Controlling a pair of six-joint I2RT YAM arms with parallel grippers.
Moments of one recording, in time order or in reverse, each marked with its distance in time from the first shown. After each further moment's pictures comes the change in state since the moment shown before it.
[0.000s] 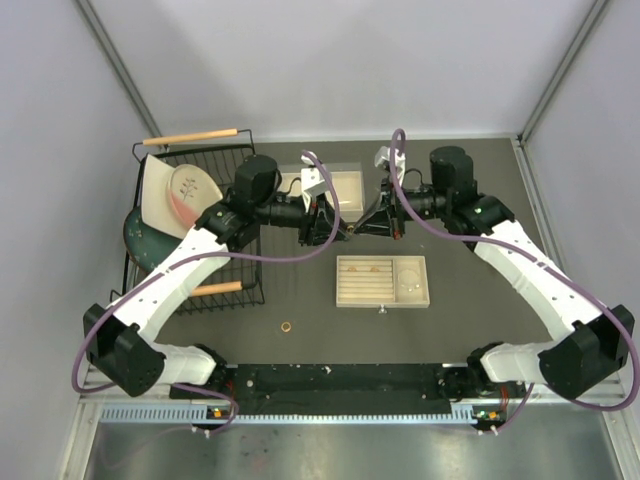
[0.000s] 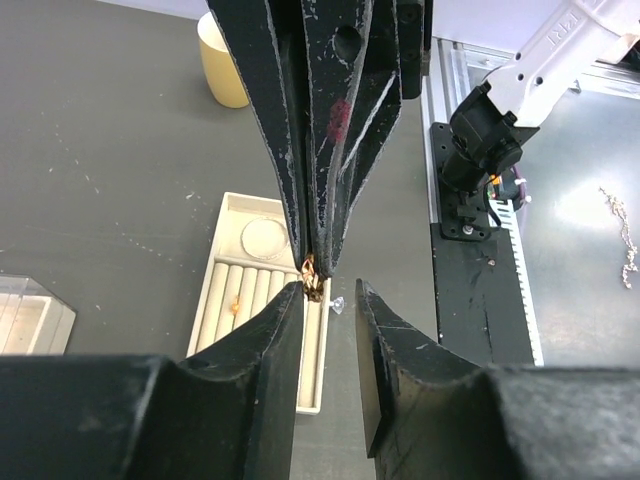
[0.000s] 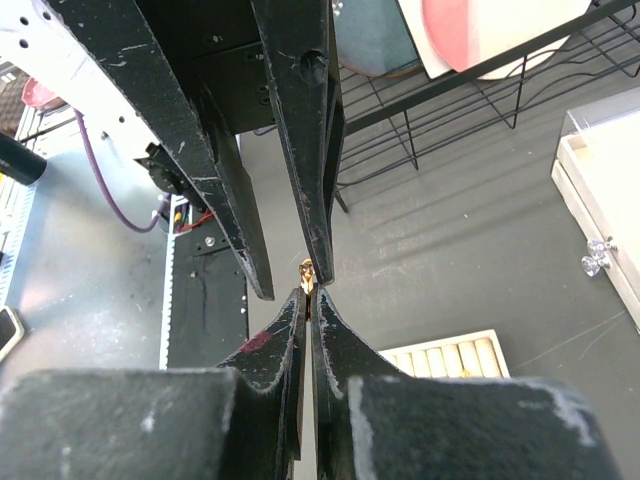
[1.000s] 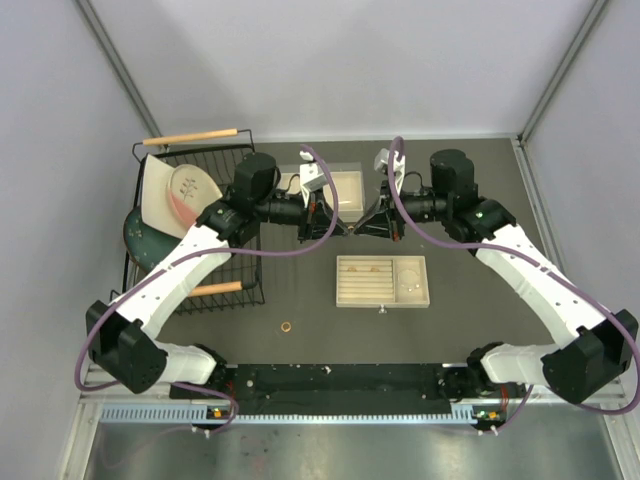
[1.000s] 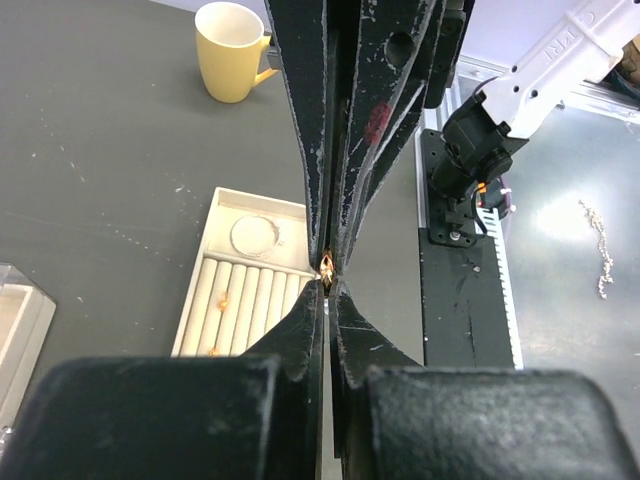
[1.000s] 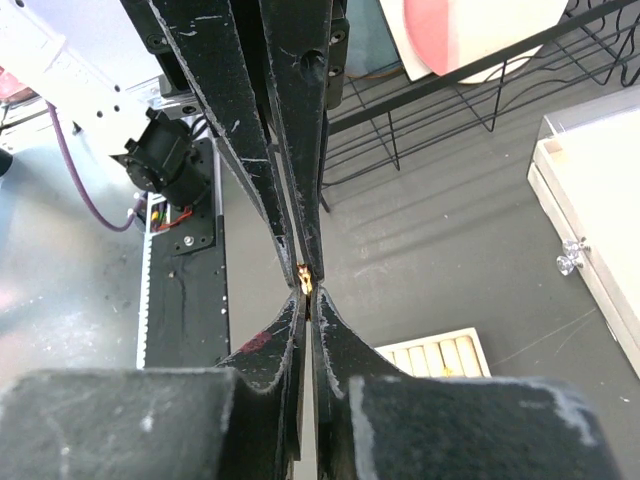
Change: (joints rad) left arm 0.015 0.016 0.002 0.016 0.023 -0.059; right arm 0.020 -0.026 -0.015 0.006 0.053 -0.030
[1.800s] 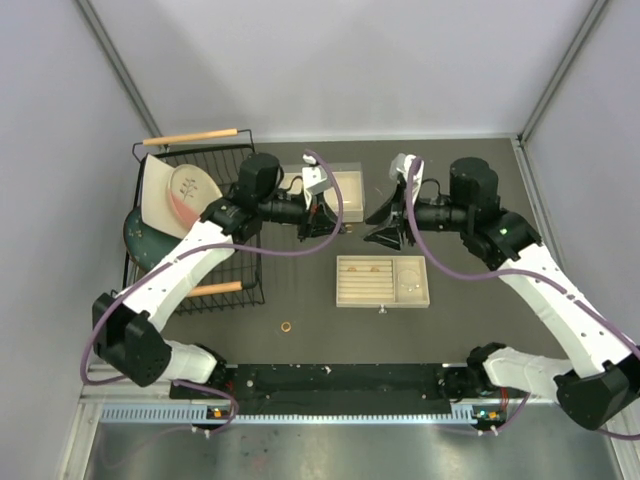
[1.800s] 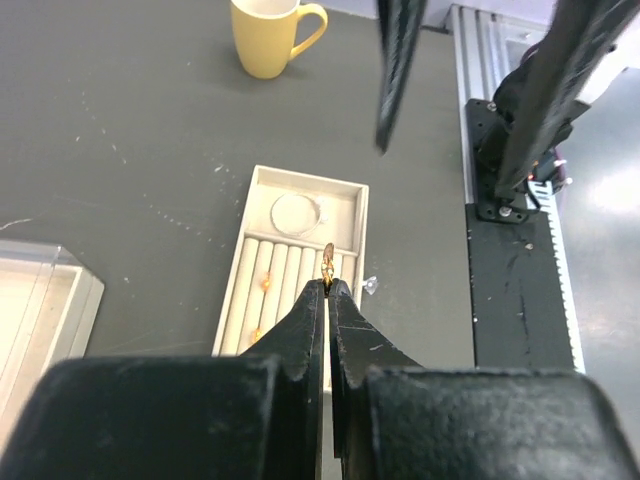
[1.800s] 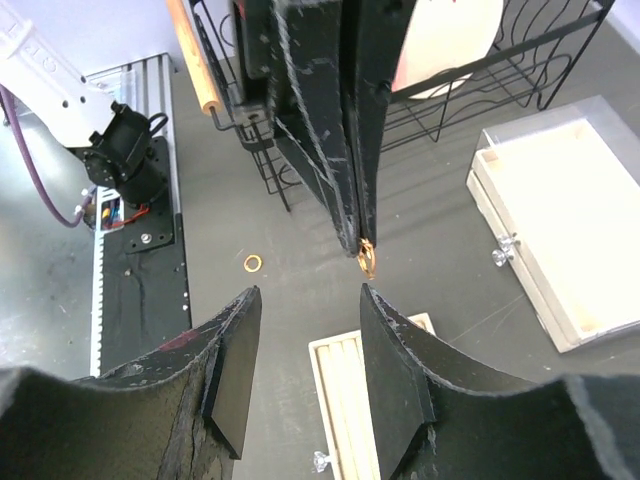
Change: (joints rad) left arm 0.025 0.031 0.003 -0.035 -0.023 0.122; right arm 0.010 -0.132 -0.012 -0.071 0.121 -0.083
